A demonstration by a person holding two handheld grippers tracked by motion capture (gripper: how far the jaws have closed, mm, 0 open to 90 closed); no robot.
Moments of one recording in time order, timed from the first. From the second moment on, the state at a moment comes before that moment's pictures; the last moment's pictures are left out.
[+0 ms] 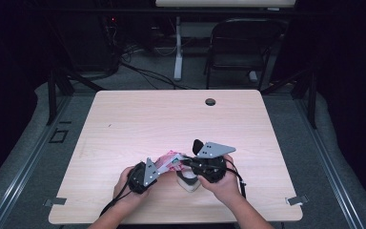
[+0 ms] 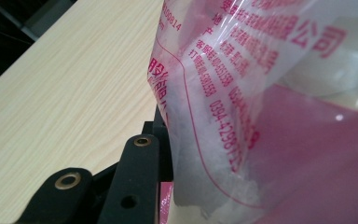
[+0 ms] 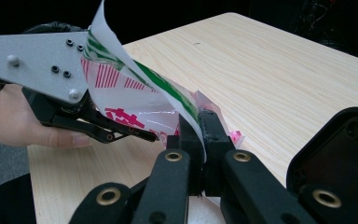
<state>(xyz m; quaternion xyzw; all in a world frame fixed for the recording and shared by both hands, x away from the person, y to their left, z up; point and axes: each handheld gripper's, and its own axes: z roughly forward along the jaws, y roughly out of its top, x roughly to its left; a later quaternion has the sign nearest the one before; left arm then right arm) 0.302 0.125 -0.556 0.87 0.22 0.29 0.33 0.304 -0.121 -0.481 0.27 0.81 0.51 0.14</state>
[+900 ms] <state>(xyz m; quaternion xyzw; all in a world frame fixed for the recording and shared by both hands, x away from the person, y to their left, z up) 0.321 0.142 -0.567 0.86 0.29 0.17 0.40 0.306 -0.130 -0.486 0.29 0.78 0.55 0.12</state>
